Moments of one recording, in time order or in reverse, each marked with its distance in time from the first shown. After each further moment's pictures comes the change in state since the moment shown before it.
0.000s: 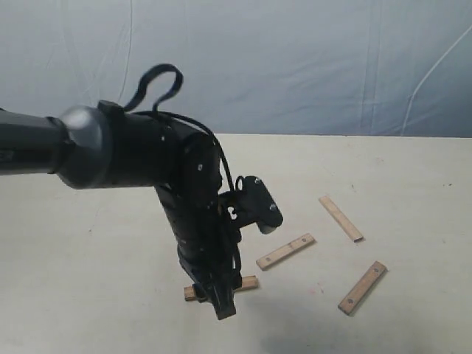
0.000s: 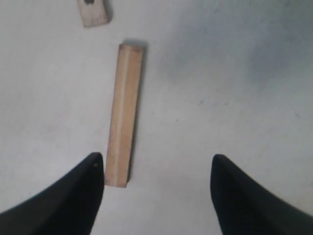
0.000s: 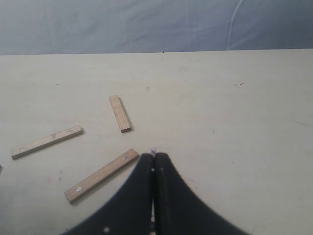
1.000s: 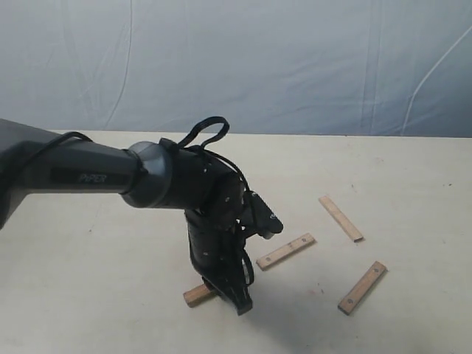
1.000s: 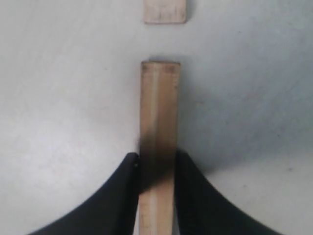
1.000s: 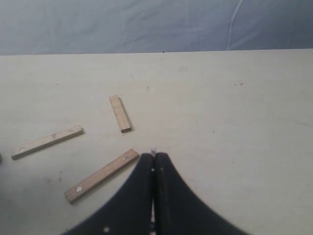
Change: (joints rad) left arm 0.000 0.196 -0.101 0.141 -0.066 -0.265; right arm 0.000 0.000 0.000 0.000 0.000 0.000
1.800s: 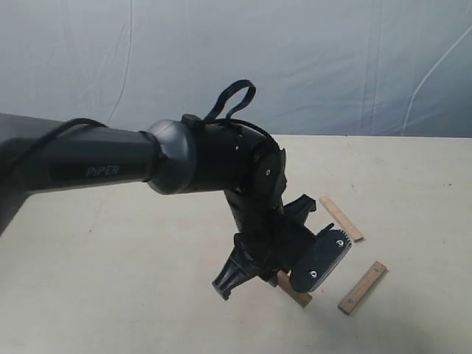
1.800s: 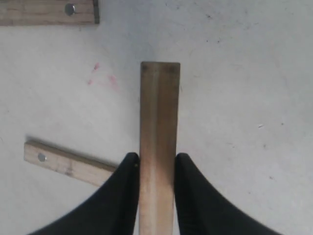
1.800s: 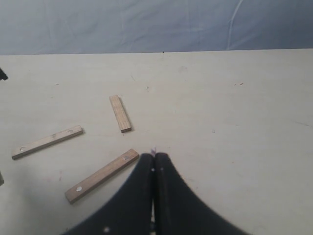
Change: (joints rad) left arm -0.092 -0.024 -0.150 -0.177 0.053 1.346; right arm 0.000 0.000 0.000 0.000 0.000 0.000
